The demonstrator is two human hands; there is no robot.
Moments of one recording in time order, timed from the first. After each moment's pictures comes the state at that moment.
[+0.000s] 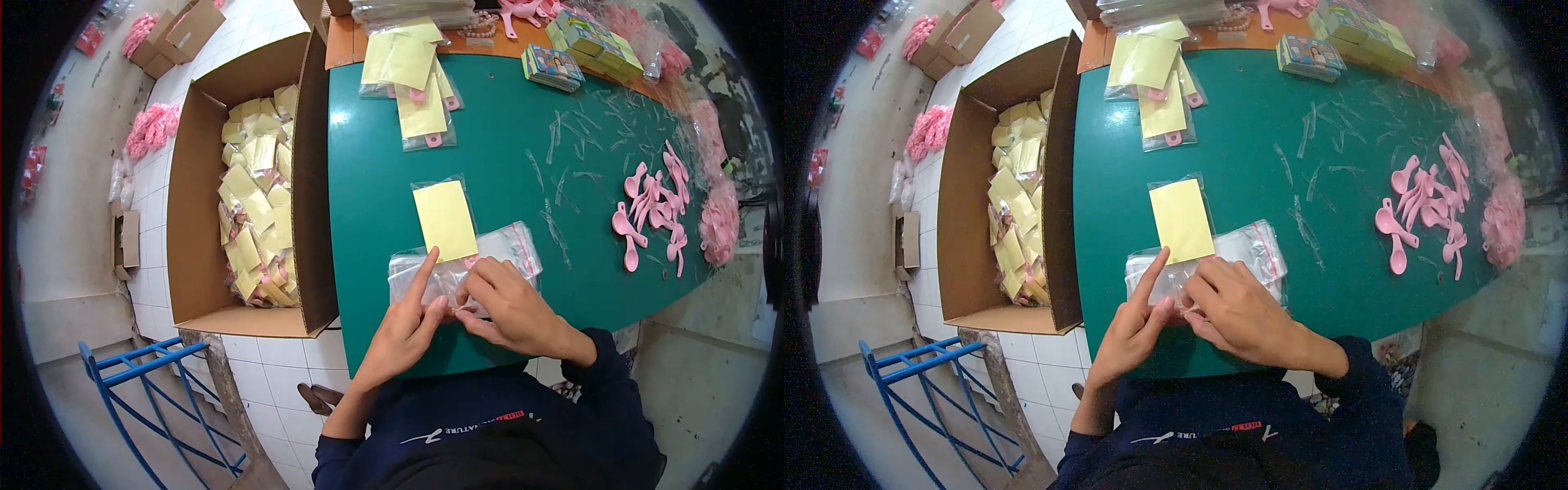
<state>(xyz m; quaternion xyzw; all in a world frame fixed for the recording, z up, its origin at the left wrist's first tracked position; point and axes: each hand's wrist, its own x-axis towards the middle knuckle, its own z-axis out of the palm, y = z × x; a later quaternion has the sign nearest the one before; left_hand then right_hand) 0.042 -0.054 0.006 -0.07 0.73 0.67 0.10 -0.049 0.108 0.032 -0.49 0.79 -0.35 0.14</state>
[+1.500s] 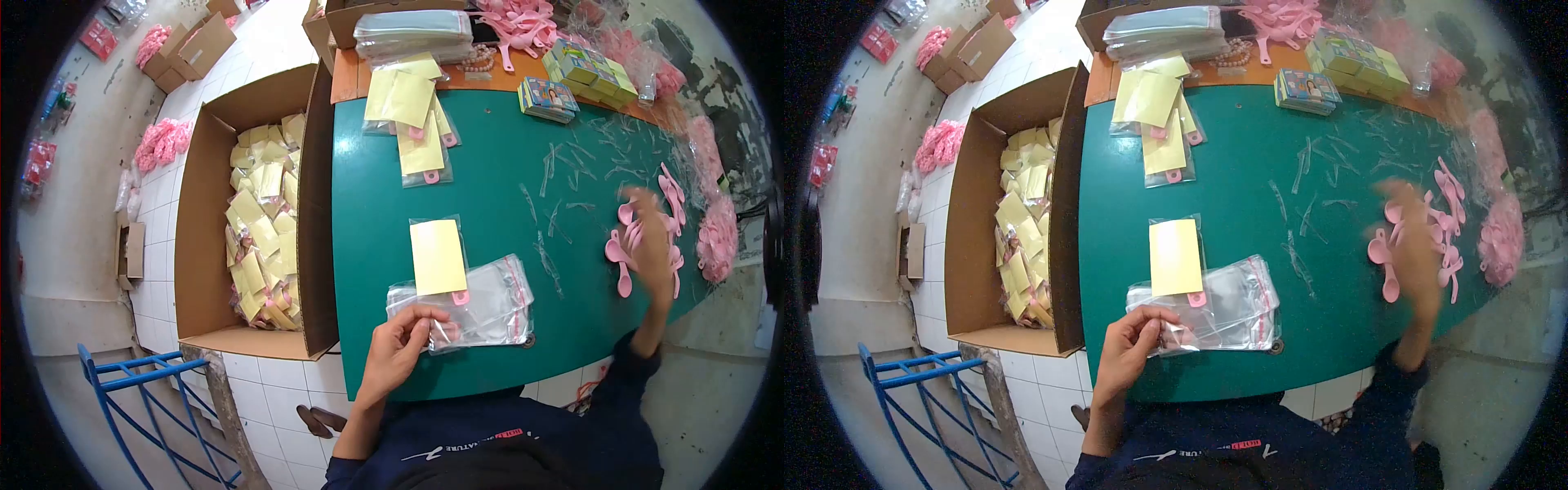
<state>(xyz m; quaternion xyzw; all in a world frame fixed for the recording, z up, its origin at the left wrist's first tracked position) 0.041 -0.054 -0.002 -0.14 0.63 0.76 0.07 -0.163 0.258 0.063 -0.19 0.95 -0.24 -0.08</state>
